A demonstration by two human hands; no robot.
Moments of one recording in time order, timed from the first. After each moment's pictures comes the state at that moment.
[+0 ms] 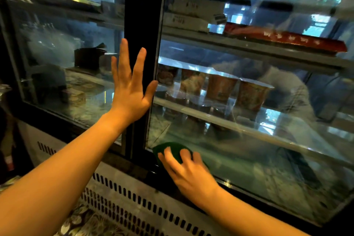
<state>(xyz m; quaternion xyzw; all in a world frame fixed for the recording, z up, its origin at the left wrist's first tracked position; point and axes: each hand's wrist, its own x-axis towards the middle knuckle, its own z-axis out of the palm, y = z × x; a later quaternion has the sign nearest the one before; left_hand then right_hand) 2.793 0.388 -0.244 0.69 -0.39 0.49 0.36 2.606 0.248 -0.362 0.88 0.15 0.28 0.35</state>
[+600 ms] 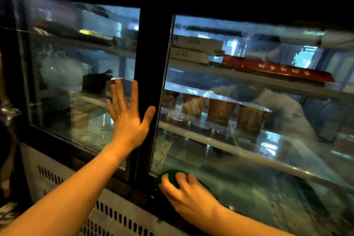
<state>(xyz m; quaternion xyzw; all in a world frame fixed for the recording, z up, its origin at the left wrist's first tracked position) 2.795 0.399 -0.258 0.77 -0.28 0.38 0.44 2.616 0.255 -0.337 0.86 0.21 0.18 0.42</state>
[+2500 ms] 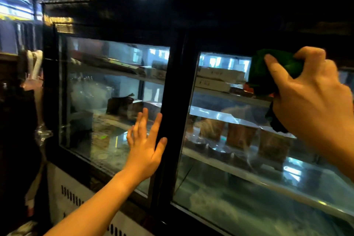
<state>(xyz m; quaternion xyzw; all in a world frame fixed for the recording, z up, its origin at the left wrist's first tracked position) 2.816 0.432 -0.267 0.78 -0.33 0.37 0.39 2.590 0.217 -0.063 0.79 -0.10 0.53 0.29</state>
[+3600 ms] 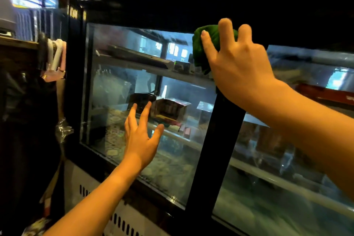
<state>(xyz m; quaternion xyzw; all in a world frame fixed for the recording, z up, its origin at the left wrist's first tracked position) 2.903 0.509 -0.272 0.74 -0.24 0.28 0.56 2.755 0.379 -0.055 0.78 -0.04 0.46 0.43</state>
